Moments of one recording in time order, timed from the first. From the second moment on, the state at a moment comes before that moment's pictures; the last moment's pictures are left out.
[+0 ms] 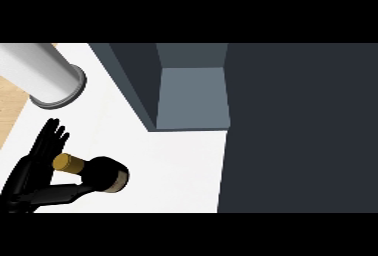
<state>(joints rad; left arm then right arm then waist) 0.12 0.17 0.17 -1.66 0.15 -0.09 0.07 0.14 -0.20 0.36 -2.53 -0.07 -0.03 0.46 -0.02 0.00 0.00</state>
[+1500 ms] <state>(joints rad) 0.05 0.09 0.20 -1.12 0.15 -0.20 -0.33 0.13 -0.21 0.35 -2.53 -0.07 -0.03 0.45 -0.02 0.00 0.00</state>
